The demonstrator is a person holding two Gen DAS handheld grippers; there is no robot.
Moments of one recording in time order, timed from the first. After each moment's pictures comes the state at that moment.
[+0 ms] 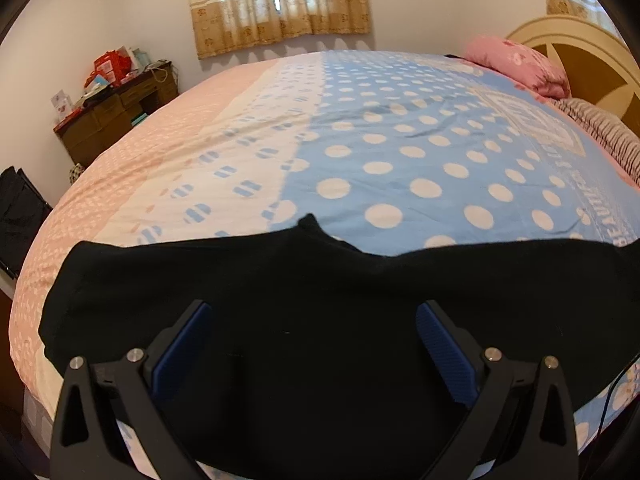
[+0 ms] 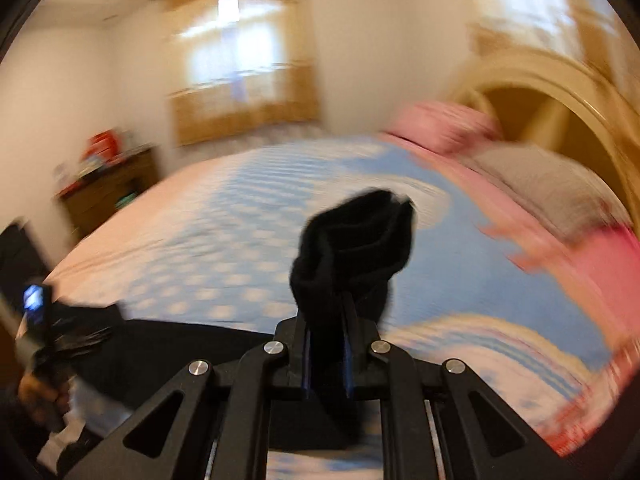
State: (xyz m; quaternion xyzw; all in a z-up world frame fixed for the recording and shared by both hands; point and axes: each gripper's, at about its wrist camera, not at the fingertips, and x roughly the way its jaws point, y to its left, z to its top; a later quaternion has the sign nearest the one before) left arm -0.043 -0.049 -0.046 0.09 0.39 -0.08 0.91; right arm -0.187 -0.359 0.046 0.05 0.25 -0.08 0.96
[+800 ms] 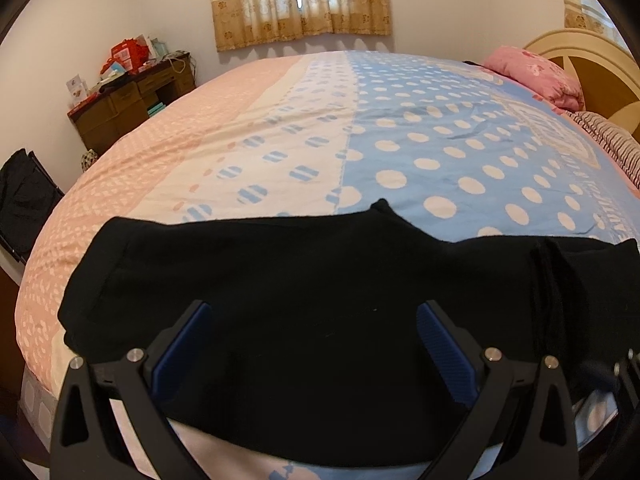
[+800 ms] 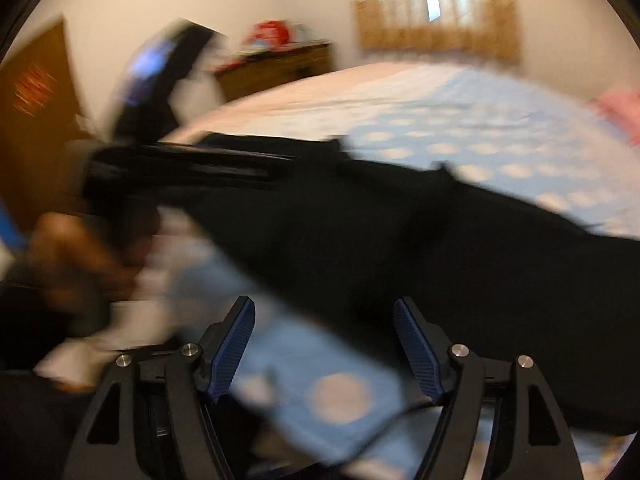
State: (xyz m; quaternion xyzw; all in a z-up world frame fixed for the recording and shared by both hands) left arm -0.045 0.000 -0.048 0.08 0.39 -0.07 0.91; right arm -0.135 -0.173 -0.083 0.06 0.37 0.24 0.89
